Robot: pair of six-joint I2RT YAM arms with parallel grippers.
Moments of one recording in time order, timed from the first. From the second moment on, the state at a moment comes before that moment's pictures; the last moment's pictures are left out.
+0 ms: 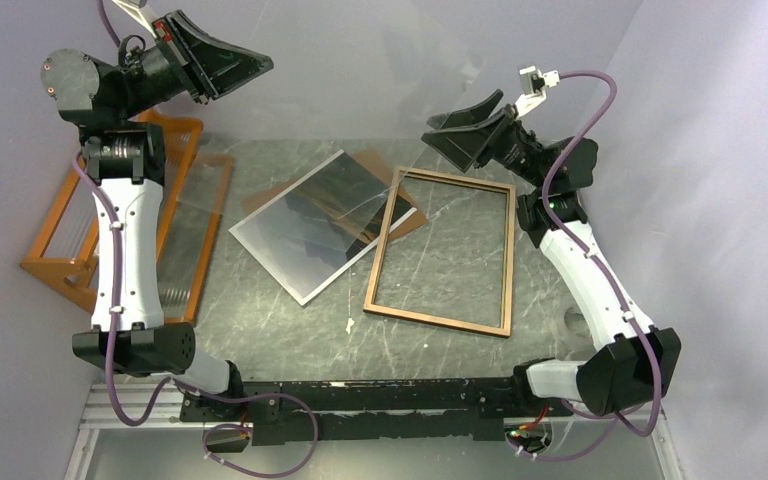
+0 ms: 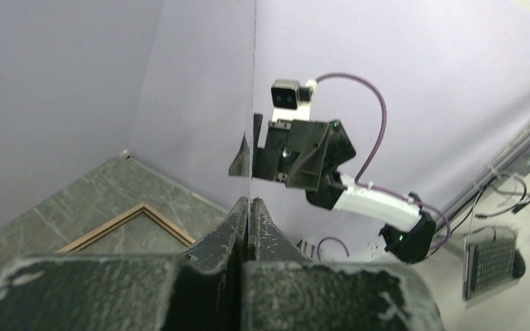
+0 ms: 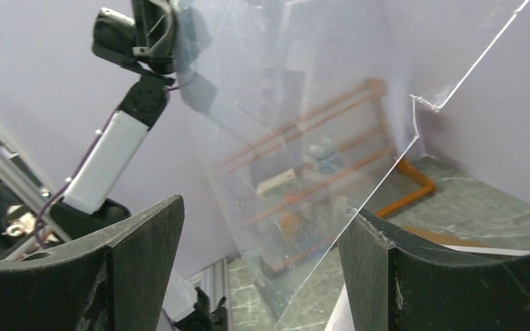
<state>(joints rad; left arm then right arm) 0.06 1.49 1.97 0.27 1.16 -1.13 0.24 1.28 1.24 0.64 -0.84 0.93</state>
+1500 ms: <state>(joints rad) 0.06 1.24 1.42 0.02 0.55 -0.98 0.32 1.34 1.11 0.56 -0.68 1.18</state>
